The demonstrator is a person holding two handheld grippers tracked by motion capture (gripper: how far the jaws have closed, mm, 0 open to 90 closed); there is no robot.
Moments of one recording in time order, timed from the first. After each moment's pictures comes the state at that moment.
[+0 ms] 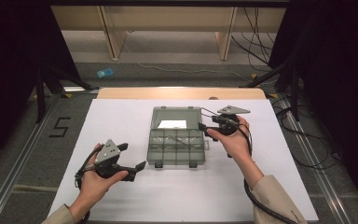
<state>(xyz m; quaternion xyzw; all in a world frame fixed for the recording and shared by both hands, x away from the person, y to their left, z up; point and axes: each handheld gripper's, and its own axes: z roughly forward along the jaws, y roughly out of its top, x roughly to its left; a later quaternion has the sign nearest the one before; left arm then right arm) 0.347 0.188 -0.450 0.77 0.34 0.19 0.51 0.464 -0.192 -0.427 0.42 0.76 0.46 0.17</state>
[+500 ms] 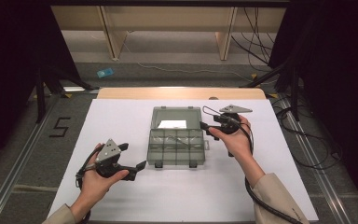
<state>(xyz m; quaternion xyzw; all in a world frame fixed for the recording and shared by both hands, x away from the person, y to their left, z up) 0.348 0.186 -0.452 0.76 0.35 0.18 0.51 0.469 -0.198 -0.430 0.43 0.75 0.47 0.17</state>
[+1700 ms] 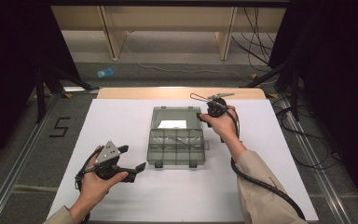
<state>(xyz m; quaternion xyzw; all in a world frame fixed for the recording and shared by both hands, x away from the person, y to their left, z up) 0.344 0.188 -0.454 0.77 0.35 0.18 0.51 0.538 -0.173 -0.440 0.48 0.78 0.37 0.17</state>
